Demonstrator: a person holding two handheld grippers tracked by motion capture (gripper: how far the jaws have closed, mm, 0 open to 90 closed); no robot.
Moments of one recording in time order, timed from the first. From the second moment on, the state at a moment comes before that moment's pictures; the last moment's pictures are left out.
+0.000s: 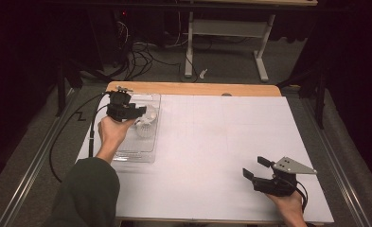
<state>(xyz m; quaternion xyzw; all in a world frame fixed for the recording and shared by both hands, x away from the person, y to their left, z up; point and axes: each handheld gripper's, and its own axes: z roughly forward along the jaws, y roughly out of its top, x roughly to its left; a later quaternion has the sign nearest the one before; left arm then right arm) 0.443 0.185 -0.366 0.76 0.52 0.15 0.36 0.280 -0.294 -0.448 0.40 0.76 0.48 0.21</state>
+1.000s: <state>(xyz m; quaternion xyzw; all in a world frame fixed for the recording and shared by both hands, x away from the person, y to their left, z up) 0.405 0.177 -0.356 0.76 0.47 0.17 0.41 0.276 -0.295 -0.446 0.39 0.75 0.49 0.22</state>
